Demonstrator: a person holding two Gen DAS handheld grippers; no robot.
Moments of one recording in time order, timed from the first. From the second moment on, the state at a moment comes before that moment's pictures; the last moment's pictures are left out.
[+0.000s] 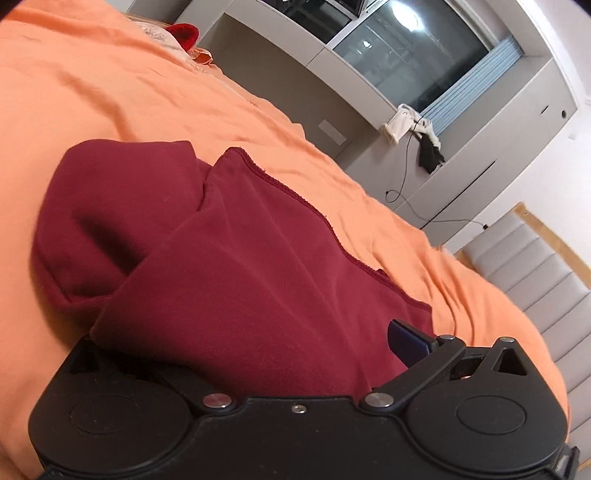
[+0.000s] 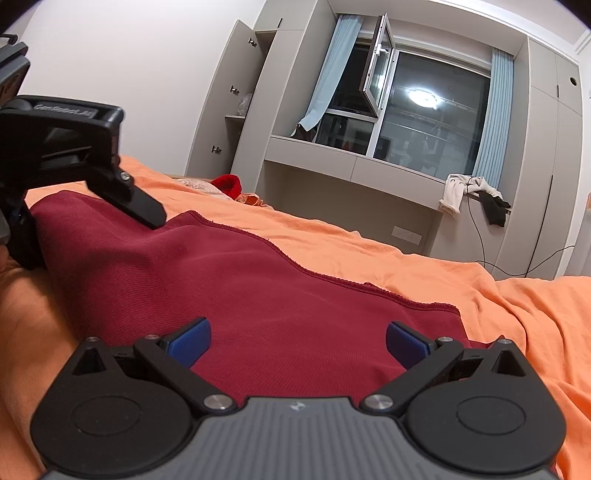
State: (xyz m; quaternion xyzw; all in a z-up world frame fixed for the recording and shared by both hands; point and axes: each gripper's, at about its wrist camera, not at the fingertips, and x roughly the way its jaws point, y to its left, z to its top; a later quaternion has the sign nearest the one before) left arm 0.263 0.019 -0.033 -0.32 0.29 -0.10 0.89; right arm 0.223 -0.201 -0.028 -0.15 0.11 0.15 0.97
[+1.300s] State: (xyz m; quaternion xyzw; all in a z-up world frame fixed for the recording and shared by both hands) left arm 0.264 0.034 -0.032 -0.33 0.25 -0.03 0.91; right arm 0.231 -0.224 -0.002 -0.12 0.17 0.18 0.96
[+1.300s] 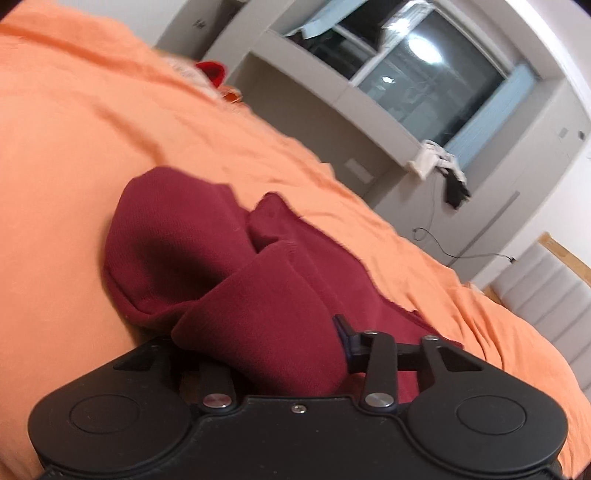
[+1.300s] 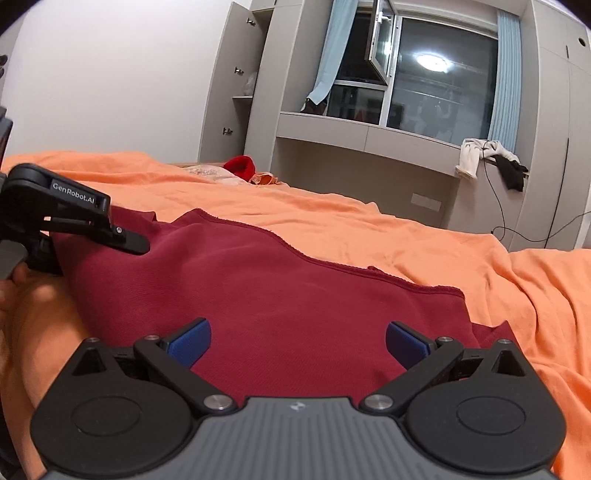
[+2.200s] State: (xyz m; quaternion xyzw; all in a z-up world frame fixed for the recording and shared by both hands) left arm 0.240 0.007 0.007 -0.28 0.18 0.05 0.94; right arm 0.204 -0.313 0.020 0.00 0.20 0.14 0.97
